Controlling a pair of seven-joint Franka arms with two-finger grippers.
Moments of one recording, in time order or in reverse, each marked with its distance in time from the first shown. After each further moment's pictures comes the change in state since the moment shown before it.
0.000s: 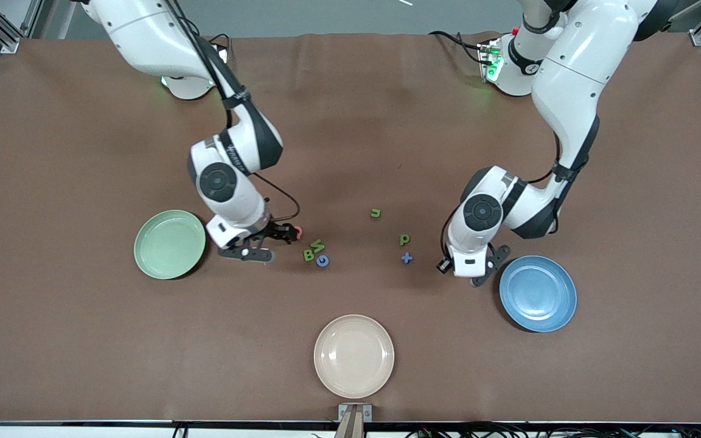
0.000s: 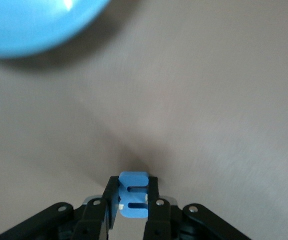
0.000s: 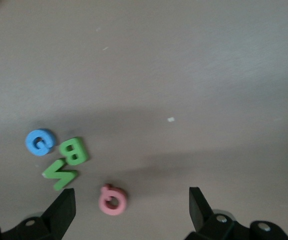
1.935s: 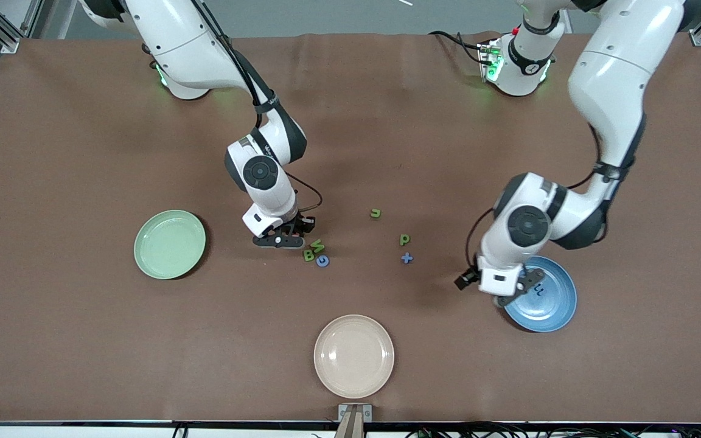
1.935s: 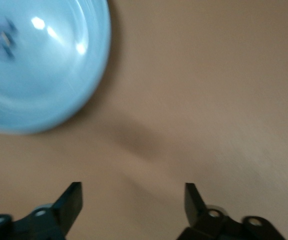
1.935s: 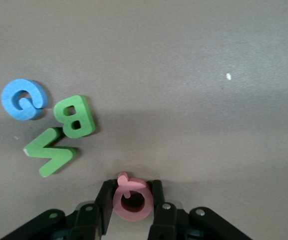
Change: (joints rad) left arm 0.111 0.016 -0.139 0.116 0.015 -0.132 0.130; right arm 0.080 0.074 -0.016 -0.070 -0.038 0.141 0.026
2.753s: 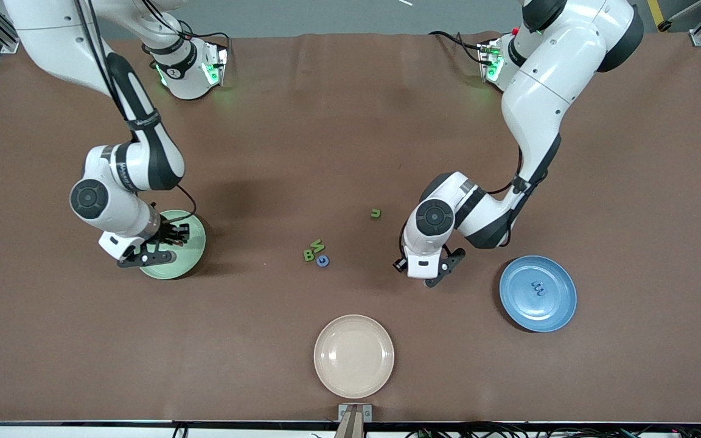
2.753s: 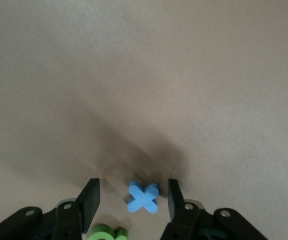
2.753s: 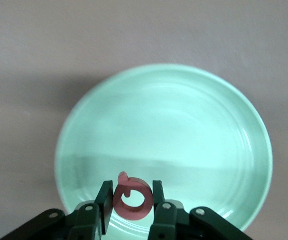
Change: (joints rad) left arm -0.185 0.158 0.001 0.114 0.000 0.003 -0.267; right arm -0.475 -0.220 -0.046 -0.217 -0.002 -0.140 -0.713
